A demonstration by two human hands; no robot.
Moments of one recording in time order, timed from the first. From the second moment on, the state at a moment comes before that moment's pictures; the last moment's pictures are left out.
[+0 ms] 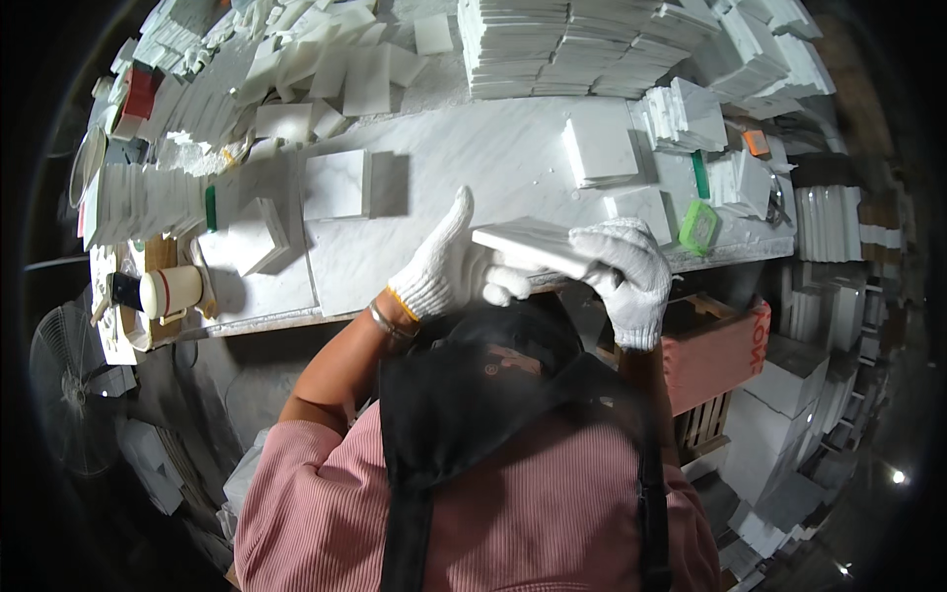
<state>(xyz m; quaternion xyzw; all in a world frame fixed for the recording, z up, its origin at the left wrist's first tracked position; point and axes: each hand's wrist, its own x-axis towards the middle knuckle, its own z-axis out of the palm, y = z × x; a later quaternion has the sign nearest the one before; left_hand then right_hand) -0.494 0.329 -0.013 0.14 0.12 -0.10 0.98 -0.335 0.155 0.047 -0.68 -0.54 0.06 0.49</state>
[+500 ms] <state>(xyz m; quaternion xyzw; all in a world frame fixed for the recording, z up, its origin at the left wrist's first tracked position) -0.447 0.269 0.020 0.33 0.19 0.10 0.92 -0.299 0.077 0.043 -0.67 -0.20 0.27 0.67</state>
